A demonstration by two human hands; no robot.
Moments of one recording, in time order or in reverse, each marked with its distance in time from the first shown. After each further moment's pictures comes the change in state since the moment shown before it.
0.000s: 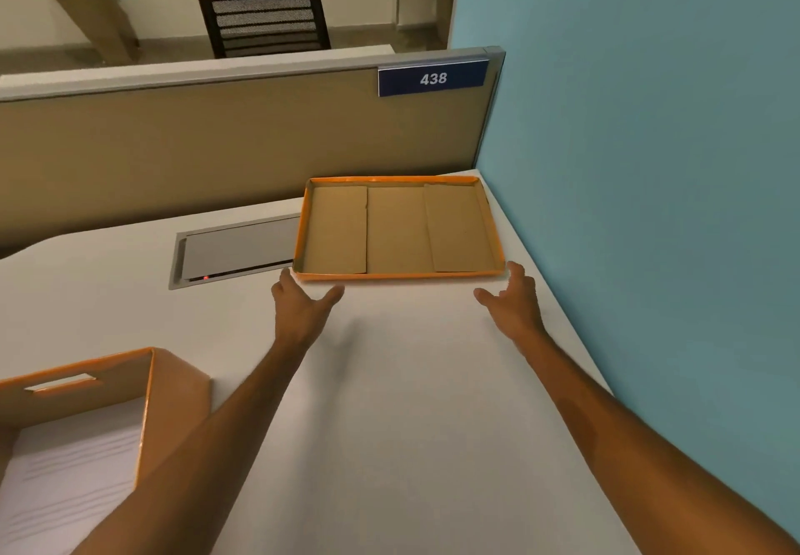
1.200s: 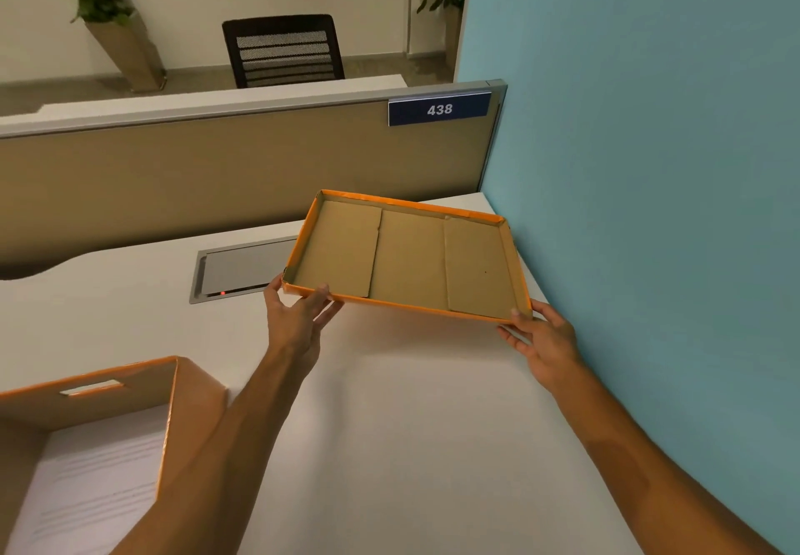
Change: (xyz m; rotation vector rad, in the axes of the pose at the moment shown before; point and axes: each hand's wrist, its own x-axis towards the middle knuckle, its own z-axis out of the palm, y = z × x) left_hand -0.023 0.030 -0.030 -0.994 -0.078 -0.200; right_hand -0.017 0.021 -0.032 0.988 -0.064 0.244
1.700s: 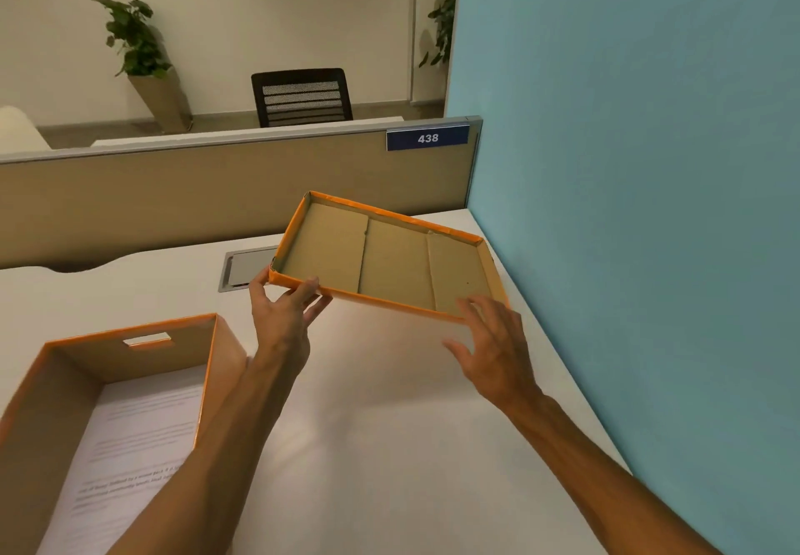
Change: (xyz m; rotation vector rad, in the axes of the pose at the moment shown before) left_hand -0.131 0.027 -0.017 -0.011 0.022 0.207; right_hand -0.140 0.020 -0.010 -1.399 -0.032 -1.260
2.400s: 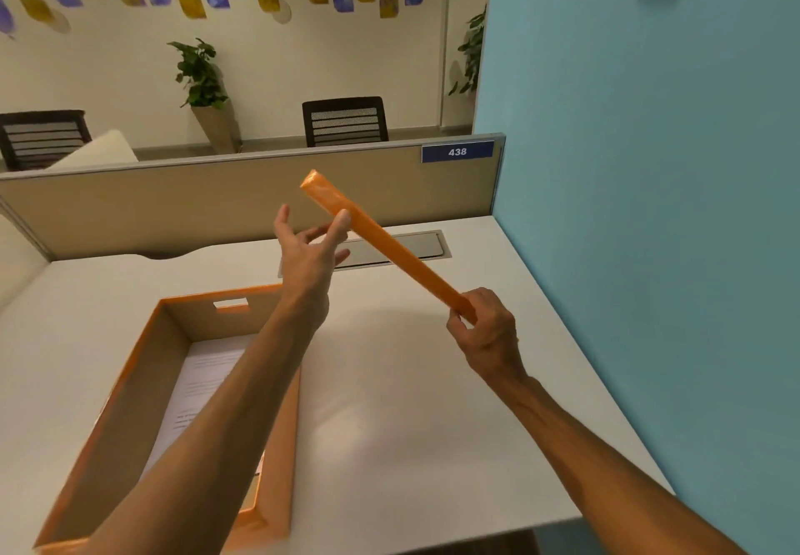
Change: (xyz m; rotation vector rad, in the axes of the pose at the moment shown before) left_hand -0.114 0.094 -0.019 0.207 -0.142 0.295; right_hand -0.039 -0.101 -0.059 0.458 0.185 0.087
